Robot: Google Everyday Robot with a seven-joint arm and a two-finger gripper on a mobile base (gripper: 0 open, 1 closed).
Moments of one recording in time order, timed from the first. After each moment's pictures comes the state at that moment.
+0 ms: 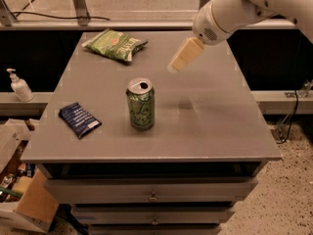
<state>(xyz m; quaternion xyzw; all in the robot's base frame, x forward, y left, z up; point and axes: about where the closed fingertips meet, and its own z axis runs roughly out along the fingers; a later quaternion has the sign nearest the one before) 0.664 -0.089 0.931 -0.53 0.75 0.06 0.38</state>
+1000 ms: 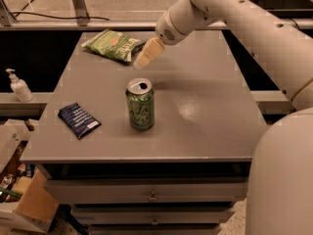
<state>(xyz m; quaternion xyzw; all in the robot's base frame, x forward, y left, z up) 0.737 0.007 0.889 -0.54 0.74 0.14 0.37</state>
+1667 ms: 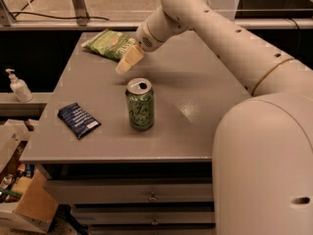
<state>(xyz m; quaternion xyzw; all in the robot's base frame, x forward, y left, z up) 0.760 0.069 0.852 -0.55 0.74 0.17 0.35</state>
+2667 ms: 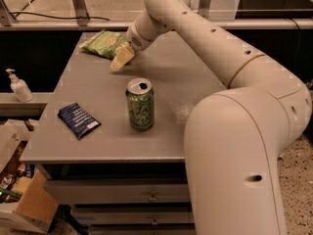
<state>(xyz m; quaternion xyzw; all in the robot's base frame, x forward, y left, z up) 0.794 0.099 0.833 -0.55 0.75 0.14 0.34</state>
